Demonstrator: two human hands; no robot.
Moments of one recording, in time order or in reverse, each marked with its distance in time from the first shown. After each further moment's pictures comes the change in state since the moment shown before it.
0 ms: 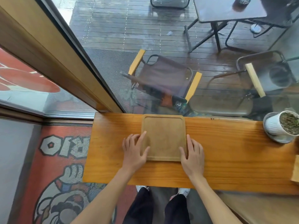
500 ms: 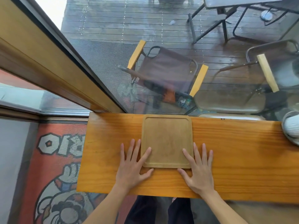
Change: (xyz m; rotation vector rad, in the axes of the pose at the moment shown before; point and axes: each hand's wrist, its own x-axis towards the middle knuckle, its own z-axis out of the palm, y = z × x) left_hand -0.014 -0.043 0.030 0.416 -0.088 0.287; right_hand -0.007 0.049 0.030 -0.271 -0.037 -0.384
